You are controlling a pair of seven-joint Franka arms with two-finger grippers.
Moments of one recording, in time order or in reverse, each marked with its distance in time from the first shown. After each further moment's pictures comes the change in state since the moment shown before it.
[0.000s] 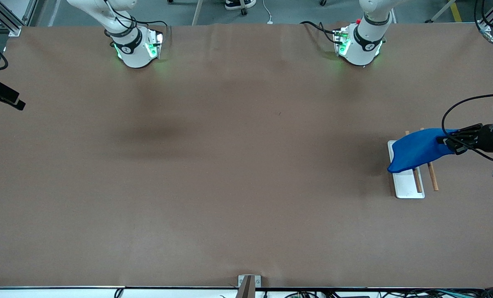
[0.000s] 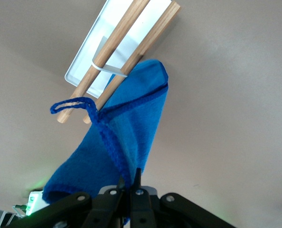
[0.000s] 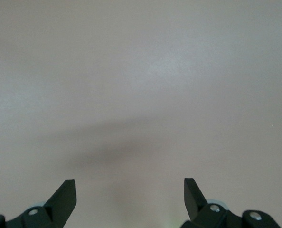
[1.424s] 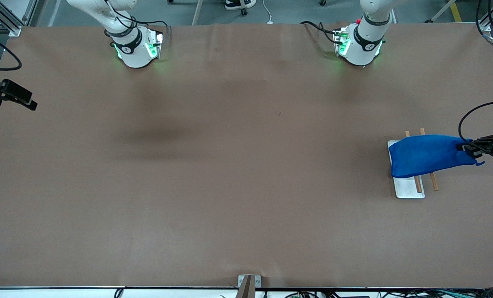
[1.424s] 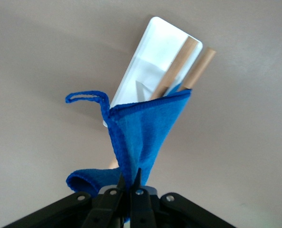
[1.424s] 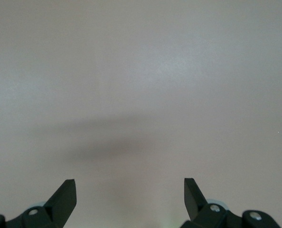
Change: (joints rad) left arm 0.078 0.088 0.006 0.058 0.146 0.060 0.284; right arm 0.020 0.004 0.022 0.000 -0.001 0.000 -0.009
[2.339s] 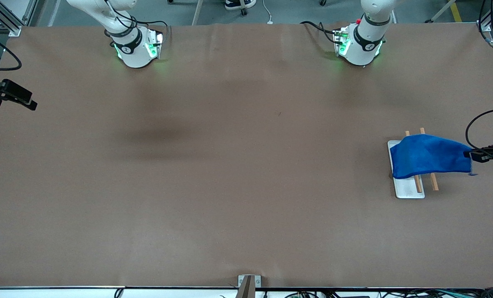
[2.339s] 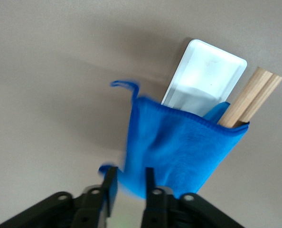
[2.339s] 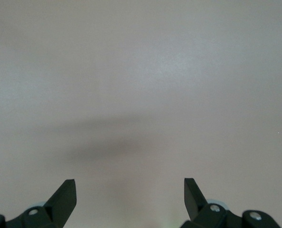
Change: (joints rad) left arm 0.062 0.098 -0.001 0.013 0.069 0.101 0.141; right arm 0.000 0.000 0.000 0.000 0.000 0.000 -0.005
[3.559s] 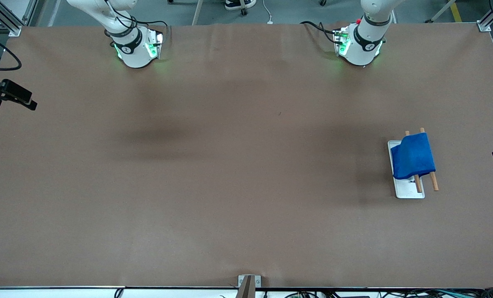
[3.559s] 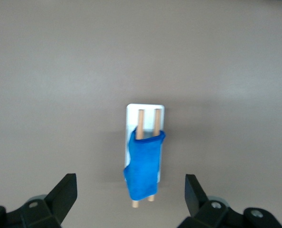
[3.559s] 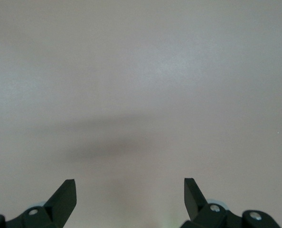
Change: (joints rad) left arm -0.016 -0.257 -0.228 0.135 0.049 -0.010 0.101; right arm -0.001 0.001 -0.003 -0.001 0.000 -0.001 -0.005
